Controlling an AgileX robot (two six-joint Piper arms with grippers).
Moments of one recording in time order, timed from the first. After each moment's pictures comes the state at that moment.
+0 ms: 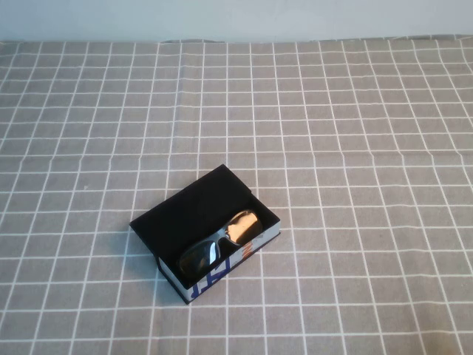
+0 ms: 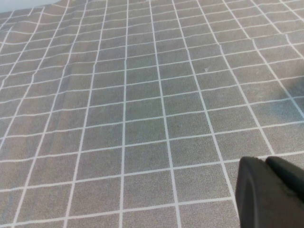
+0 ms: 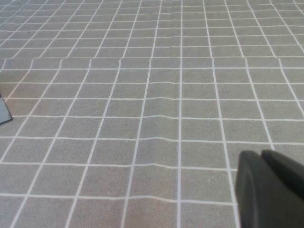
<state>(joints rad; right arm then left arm) 0.09 -0.01 0.03 0.19 0.31 -0.09 -0.06 -0.02 0.02 0.03 0.37 0.08</state>
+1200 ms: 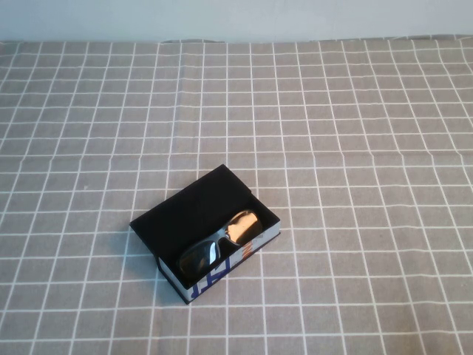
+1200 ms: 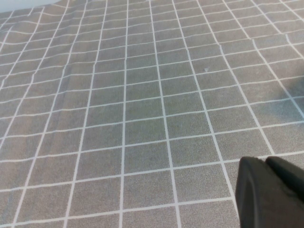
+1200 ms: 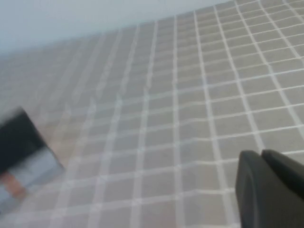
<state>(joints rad) 0.09 -0.01 0.03 0.41 0.26 -0.09 -0.06 -0.02 0.02 0.03 0.37 0.08</state>
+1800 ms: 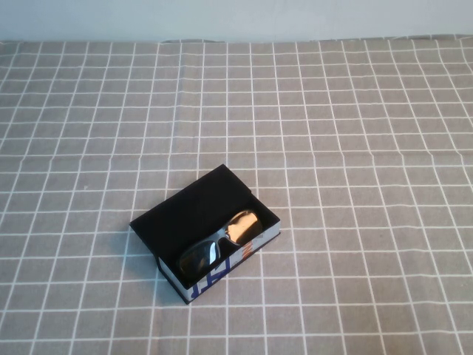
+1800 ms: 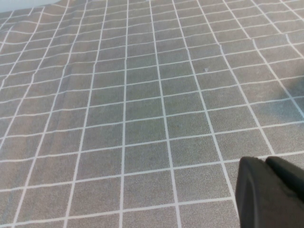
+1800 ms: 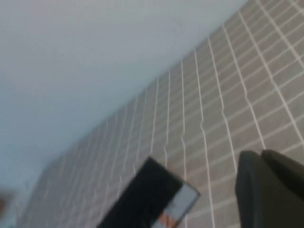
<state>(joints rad) 0.09 0.15 -0.13 0.97 0.29 -0.09 -0.06 -0.02 0.02 0.03 0.37 0.08</state>
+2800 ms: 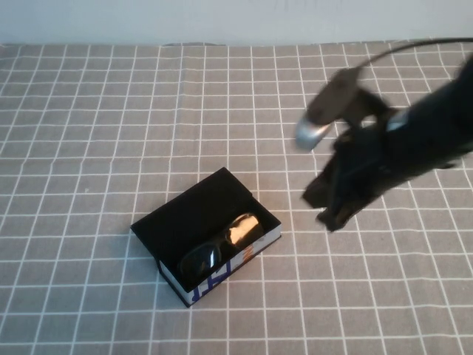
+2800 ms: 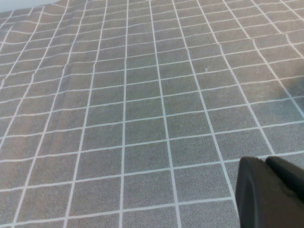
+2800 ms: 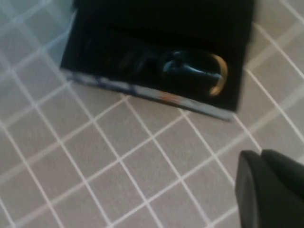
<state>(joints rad) 0.48 1.53 -1.25 0.43 0.86 -0.69 -0.06 -0.02 0.02 0.03 0.37 0.08</state>
